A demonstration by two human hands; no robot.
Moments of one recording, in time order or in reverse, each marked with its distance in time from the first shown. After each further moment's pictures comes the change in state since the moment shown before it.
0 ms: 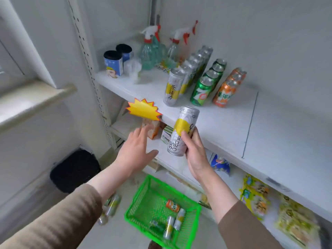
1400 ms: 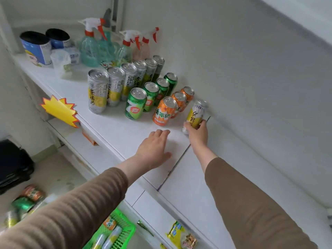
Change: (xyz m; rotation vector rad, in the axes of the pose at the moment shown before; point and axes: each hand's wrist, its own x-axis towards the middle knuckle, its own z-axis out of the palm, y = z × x) left_hand 0.174 0.255 0.155 -0.060 -0.089 0.048; right_hand 0.215 -0.111 -0.293 -0.832 0.447 -0.086
